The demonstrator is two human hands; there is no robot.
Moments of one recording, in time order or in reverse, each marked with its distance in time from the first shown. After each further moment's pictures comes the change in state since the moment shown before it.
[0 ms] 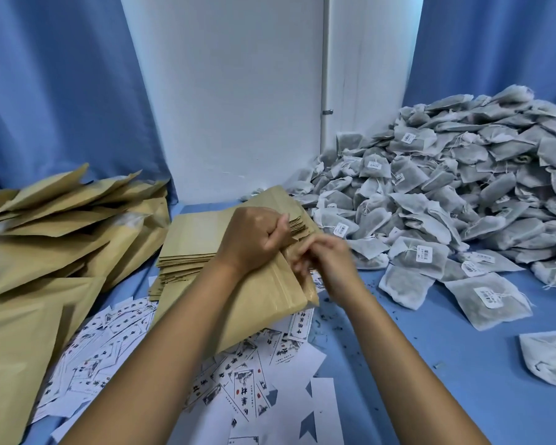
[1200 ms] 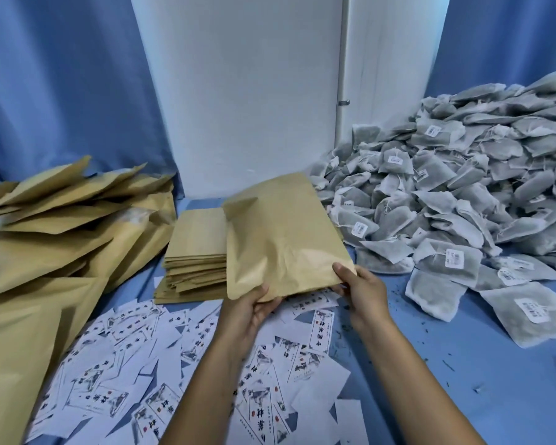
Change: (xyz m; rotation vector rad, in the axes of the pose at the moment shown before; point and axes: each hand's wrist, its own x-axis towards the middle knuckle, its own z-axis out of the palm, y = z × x) left_hand -0.112 -0.022 0.035 -1.309 0.467 -1.625; right_hand 0.010 0.058 -0.016 0.247 0.537 0.285
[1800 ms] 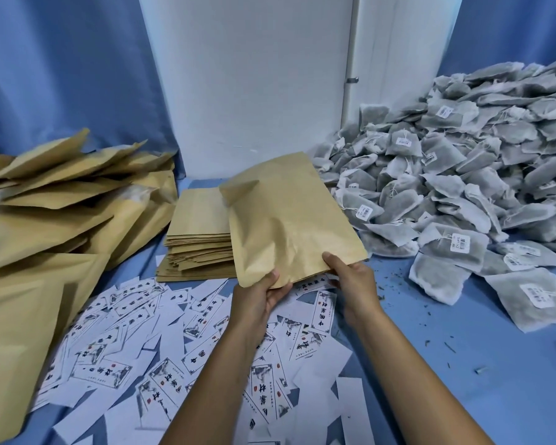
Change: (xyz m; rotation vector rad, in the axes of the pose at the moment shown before) left_hand -0.003 -0.020 0.000 -0.013 0.005 0.091; right_hand -0.006 0.024 0.004 -0.147 -0.042 -0.053
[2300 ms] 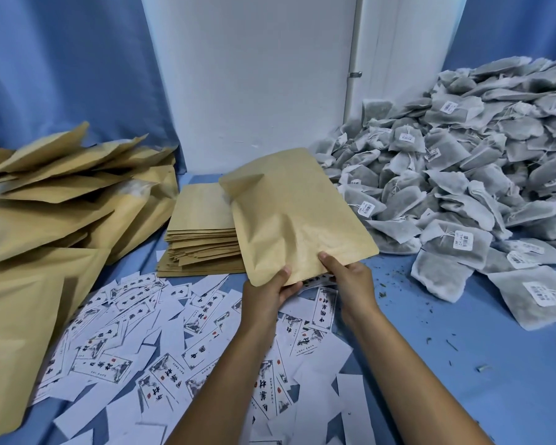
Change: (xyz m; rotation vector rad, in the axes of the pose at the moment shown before) left_hand -0.010 -0.013 0.011 0.110 -0.009 0.115; right_hand -0.001 0.011 0.002 0.036 -0.079 -0.028
